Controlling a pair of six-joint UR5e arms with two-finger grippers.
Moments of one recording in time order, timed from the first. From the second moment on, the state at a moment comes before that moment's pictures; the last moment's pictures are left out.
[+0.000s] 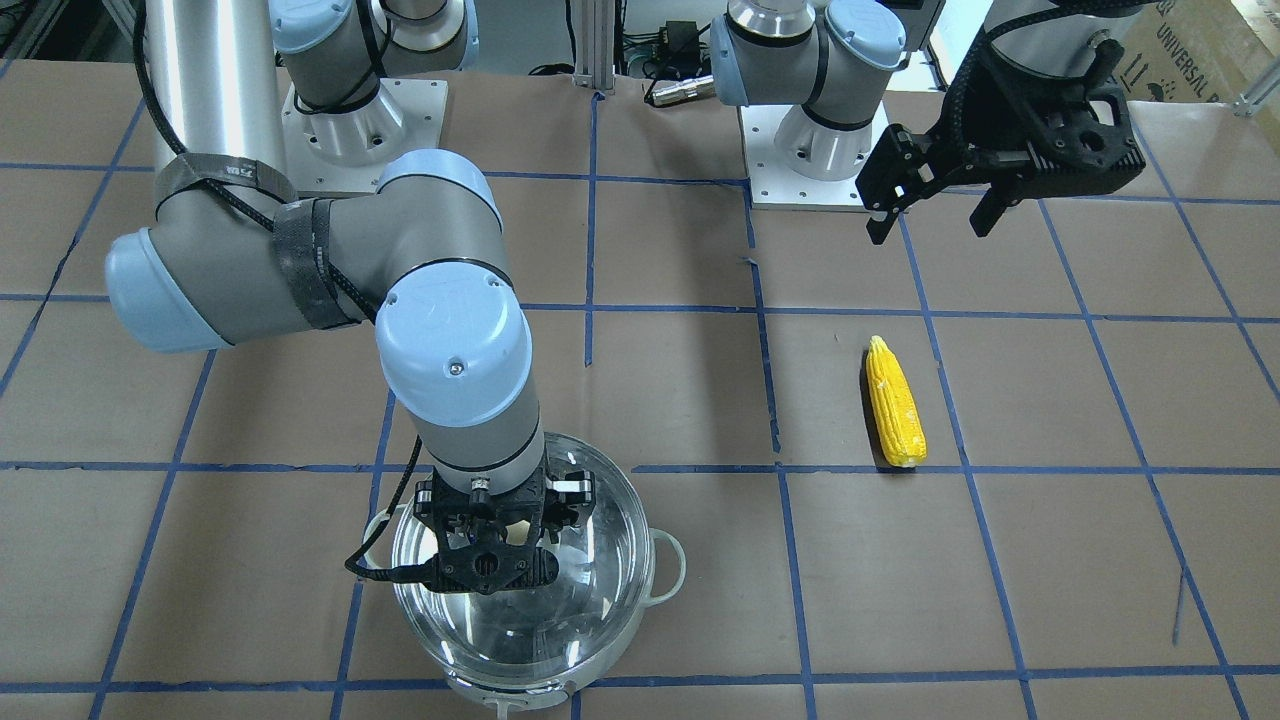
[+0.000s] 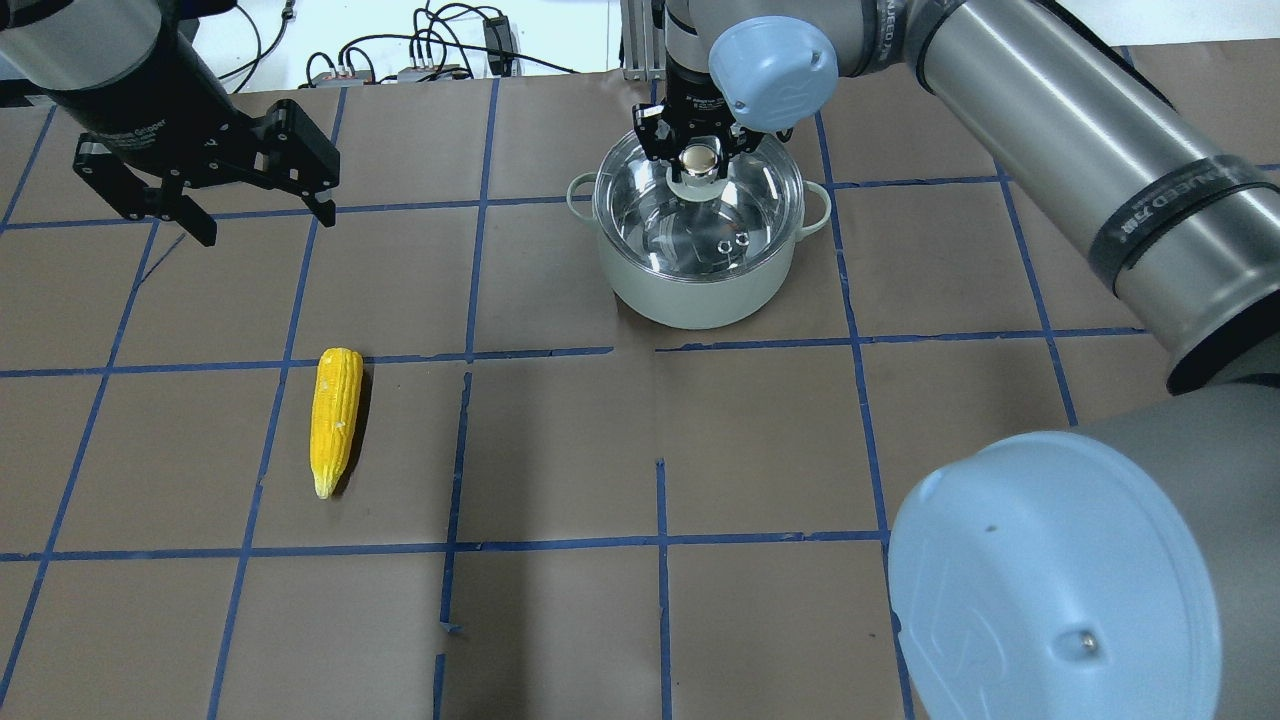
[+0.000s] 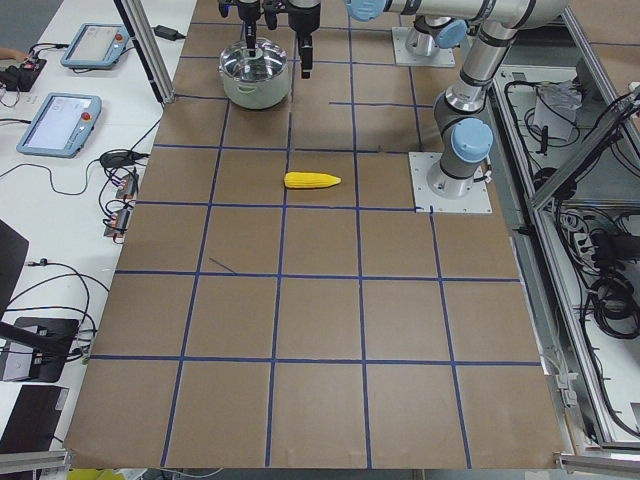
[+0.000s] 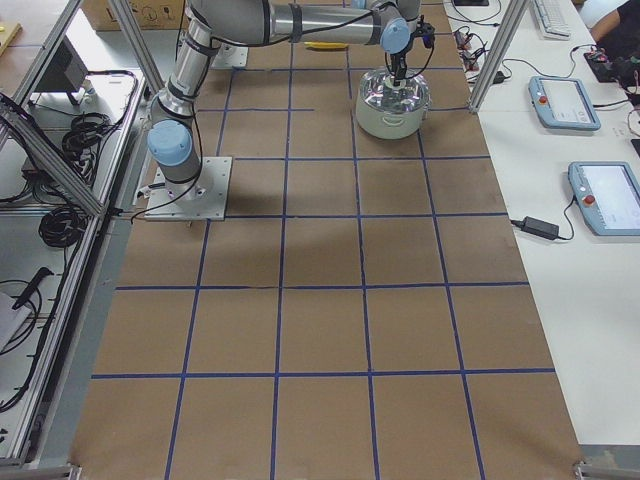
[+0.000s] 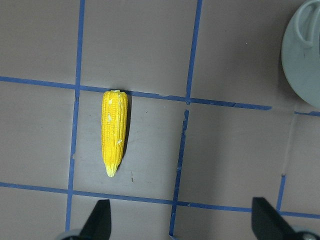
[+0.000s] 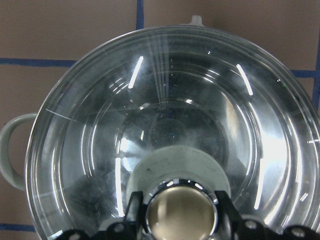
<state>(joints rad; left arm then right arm) -1.49 -1.54 -1.51 -1.65 1.56 -0.04 1.83 -0.98 1.16 -1.82 -1.56 0.20</state>
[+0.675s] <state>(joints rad) -1.48 -1.53 -1.51 -1.65 1.57 -0.04 1.82 -0.98 1.06 -1.64 -1.56 0.19</state>
